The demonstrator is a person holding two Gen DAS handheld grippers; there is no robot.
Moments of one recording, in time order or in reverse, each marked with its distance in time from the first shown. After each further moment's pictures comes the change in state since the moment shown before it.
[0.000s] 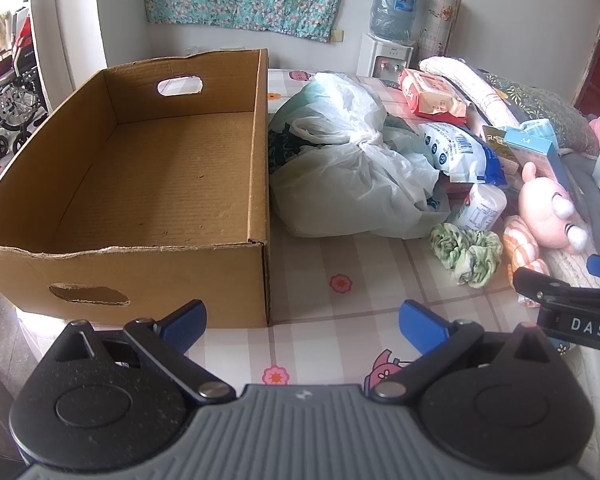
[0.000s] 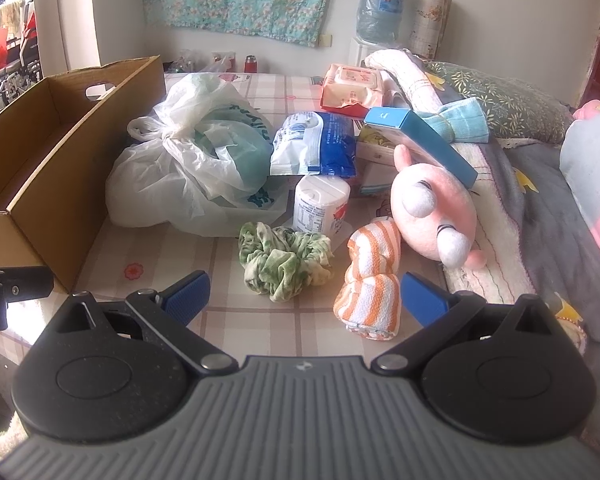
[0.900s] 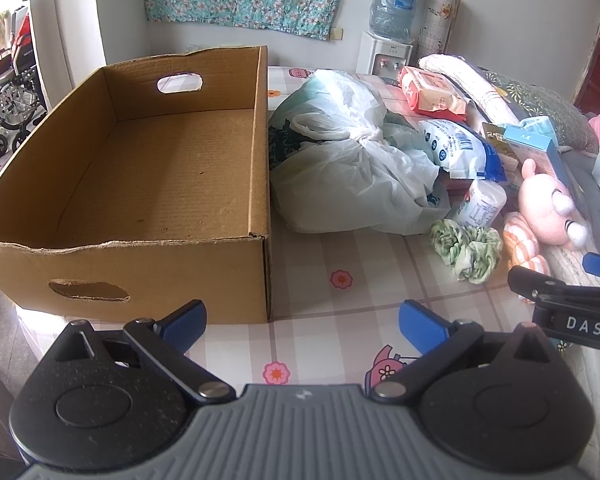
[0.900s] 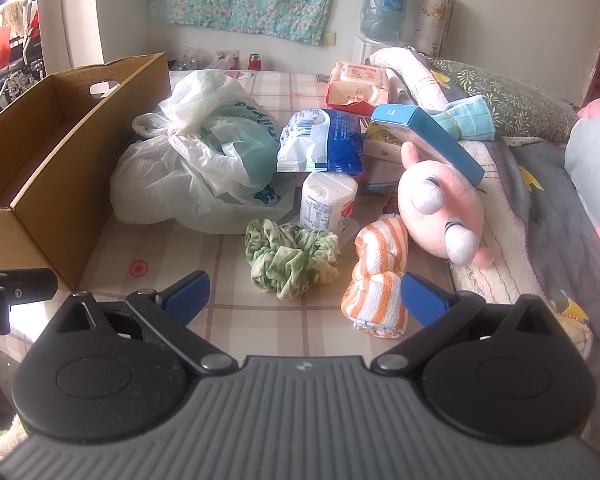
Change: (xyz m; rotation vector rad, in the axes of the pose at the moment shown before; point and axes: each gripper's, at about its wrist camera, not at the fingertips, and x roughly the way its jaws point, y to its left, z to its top) left arm 0.001 0.001 -0.002 0.001 0.002 0.000; right arm 0.001 0.005 -0.001 -0.001 0.004 0.009
